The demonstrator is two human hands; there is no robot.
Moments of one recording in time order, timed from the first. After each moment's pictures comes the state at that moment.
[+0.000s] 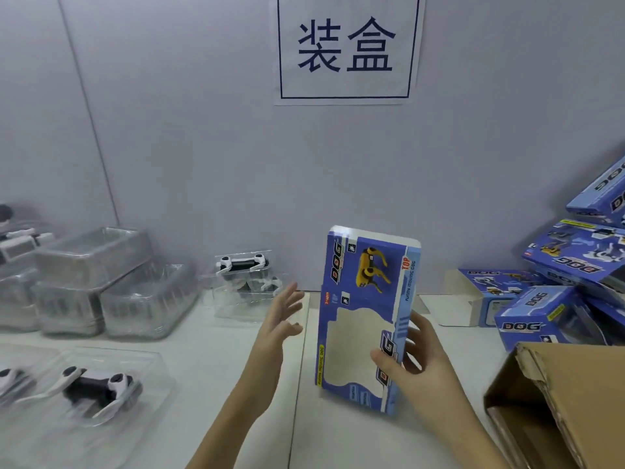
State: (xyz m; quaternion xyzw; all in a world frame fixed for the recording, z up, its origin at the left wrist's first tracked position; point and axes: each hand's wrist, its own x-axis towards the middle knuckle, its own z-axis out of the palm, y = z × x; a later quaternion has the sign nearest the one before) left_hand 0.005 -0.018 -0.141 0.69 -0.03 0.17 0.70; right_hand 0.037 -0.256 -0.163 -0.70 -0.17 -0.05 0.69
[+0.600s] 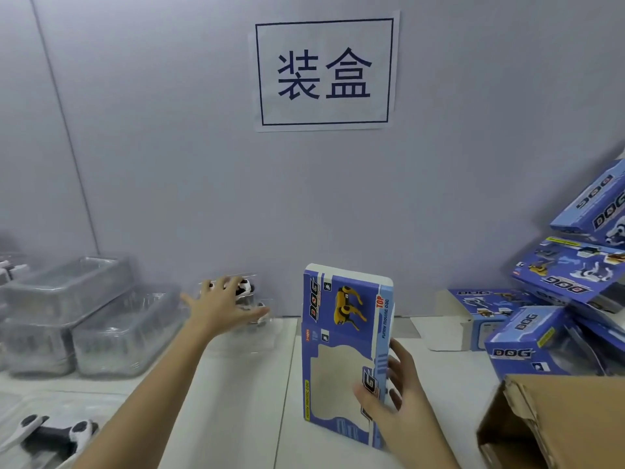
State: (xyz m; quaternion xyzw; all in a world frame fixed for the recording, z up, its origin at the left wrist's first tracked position) left_hand 0.141 0.112 -0.113 0.97 0.15 0.17 0.10; right_hand 0.055 -0.247 -0.177 -0.72 -0.14 -0.04 0.68
